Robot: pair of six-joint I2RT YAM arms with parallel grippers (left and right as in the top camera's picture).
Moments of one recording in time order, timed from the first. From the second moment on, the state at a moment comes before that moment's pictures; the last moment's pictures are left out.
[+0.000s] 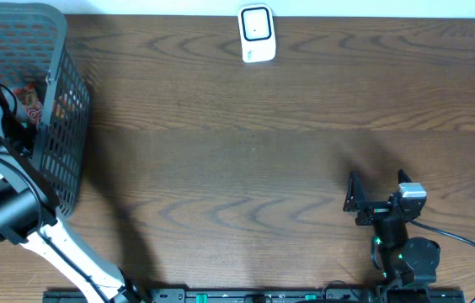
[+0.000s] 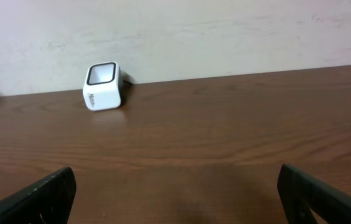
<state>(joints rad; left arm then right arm) 0.61 2.20 1.77 -1.28 -0.11 -0.17 0.03 0.02 0.01 -0.07 -0.06 0.15</state>
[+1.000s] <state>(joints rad) 0.62 1.84 1.78 -1.52 -0.13 -0.44 0.03 0.02 0.01 -0.07 -0.06 0.15</state>
